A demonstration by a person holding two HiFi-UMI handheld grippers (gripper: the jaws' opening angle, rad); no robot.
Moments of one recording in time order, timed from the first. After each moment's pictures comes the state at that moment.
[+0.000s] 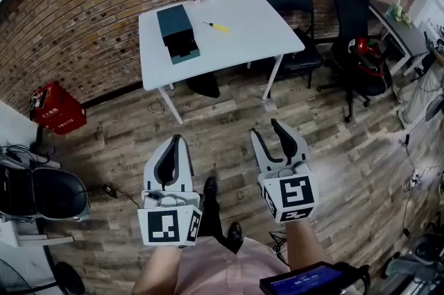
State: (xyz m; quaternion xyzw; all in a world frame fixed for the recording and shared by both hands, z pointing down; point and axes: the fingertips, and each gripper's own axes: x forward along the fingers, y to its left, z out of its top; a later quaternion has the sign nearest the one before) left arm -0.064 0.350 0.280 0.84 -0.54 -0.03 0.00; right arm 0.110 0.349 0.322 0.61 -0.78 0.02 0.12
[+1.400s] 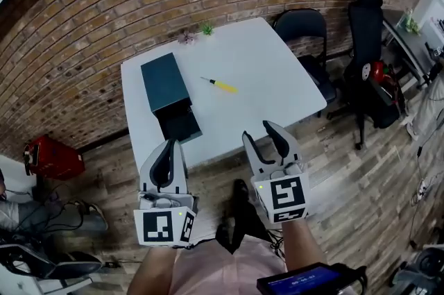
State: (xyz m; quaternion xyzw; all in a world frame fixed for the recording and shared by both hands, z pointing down) left arm -0.026 -0.001 0.291 0.86 -0.51 -0.01 -0.01; right arm 0.138 0.006 0.333 0.62 -0.77 0.02 0.13
